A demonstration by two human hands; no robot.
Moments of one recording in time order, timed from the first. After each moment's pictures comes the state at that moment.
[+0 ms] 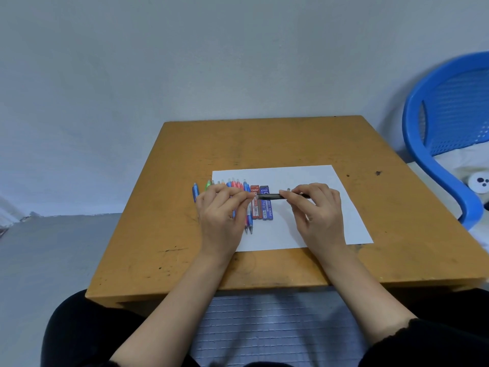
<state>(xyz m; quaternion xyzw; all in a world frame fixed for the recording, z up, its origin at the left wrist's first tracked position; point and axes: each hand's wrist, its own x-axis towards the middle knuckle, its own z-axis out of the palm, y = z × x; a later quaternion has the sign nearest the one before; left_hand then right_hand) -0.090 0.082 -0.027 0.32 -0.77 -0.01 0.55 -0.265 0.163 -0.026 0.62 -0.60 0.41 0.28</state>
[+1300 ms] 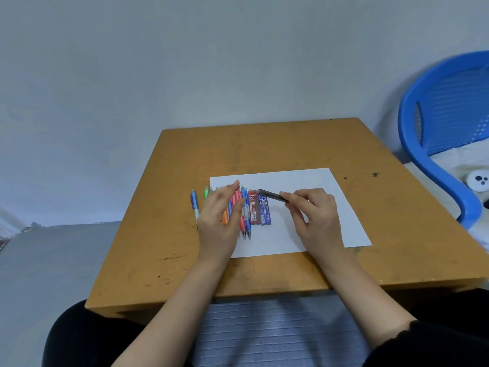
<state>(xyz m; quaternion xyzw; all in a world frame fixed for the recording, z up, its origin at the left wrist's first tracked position) -0.088 0.088 -0.022 0.31 -0.74 -0.21 0.56 -0.268 0.161 -0.030 0.61 -0.62 0.45 0.21</state>
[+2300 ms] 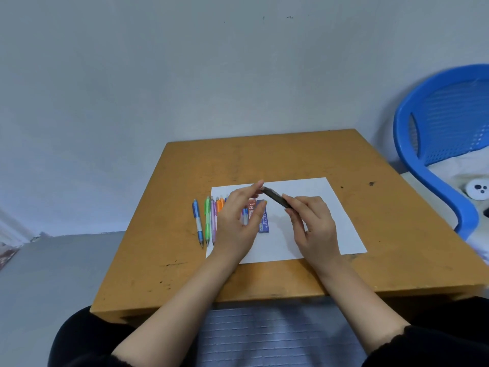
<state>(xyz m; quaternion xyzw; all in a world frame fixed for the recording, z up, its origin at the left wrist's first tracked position) -0.112 0.102 0.006 0.27 -0.77 -0.27 0.51 -0.264 0.166 -0.026 0.61 -0.57 0.51 0.21</state>
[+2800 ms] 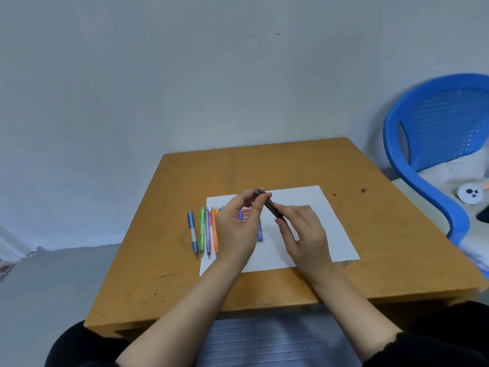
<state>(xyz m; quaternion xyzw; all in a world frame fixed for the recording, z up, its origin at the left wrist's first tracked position) -0.133 0.123 0.039 0.29 -0.64 -0.42 0.57 -0.261 0.167 -0.023 0.62 -0.56 0.51 0.20</state>
